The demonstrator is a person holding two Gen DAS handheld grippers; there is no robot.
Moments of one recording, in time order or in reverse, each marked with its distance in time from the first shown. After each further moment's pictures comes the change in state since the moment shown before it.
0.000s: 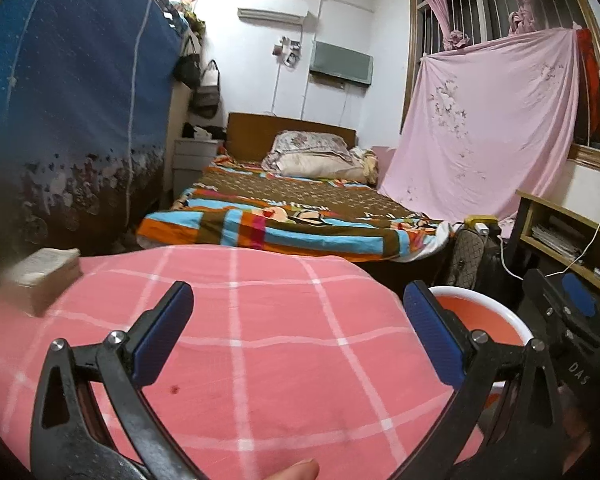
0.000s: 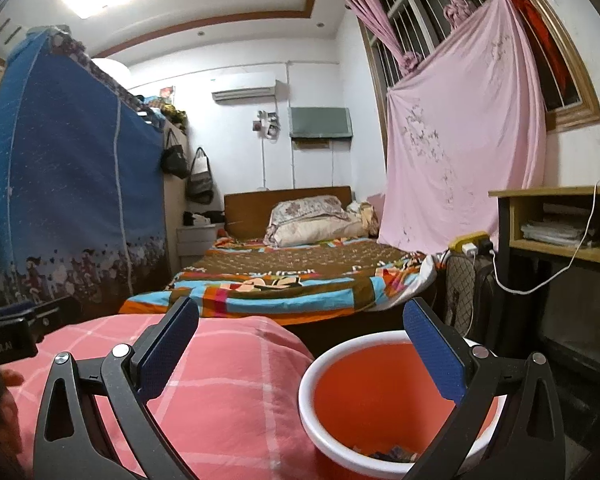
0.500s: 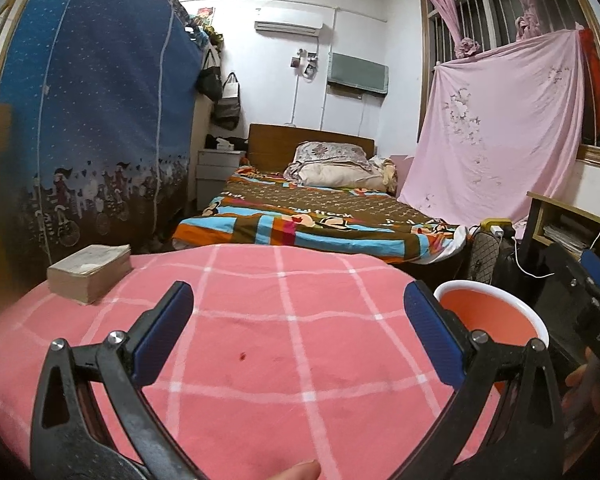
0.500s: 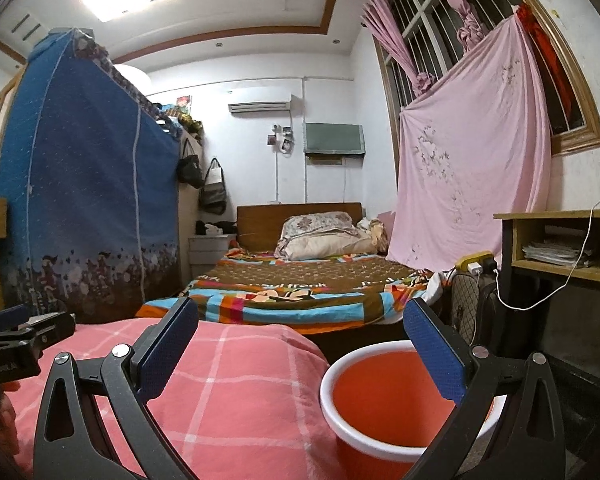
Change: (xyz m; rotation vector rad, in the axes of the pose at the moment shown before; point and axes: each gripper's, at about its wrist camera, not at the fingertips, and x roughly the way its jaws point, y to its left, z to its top) left arm -0.046 0.031 -0.015 -0.003 -0.033 0.071; right arm -0.039 0.022 0.007 -0.034 -0.047 0.034
